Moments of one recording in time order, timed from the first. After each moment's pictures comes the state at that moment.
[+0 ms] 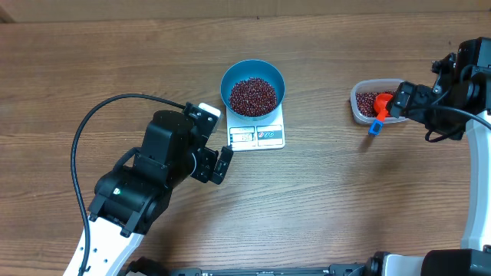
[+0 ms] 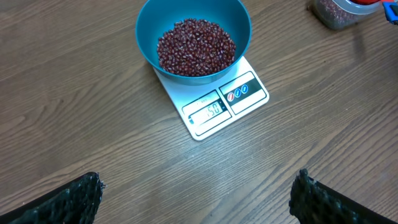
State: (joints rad) left arm -0.45 1.05 1.10 -0.84 0.02 0.00; right arm -0.23 1.51 1.57 -1.30 -0.12 0.15
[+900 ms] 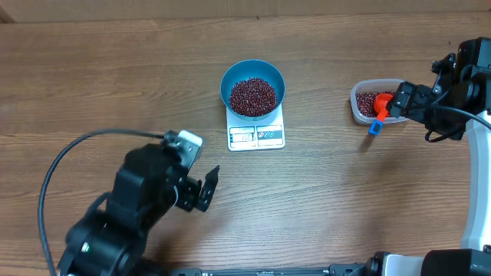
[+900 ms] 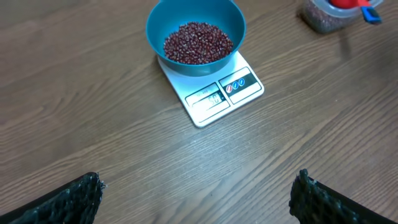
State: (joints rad) left arm -0.45 0.79 1.00 -0.92 0.01 0.00; right arm -0.23 1.51 1.57 -1.30 -0.12 0.15
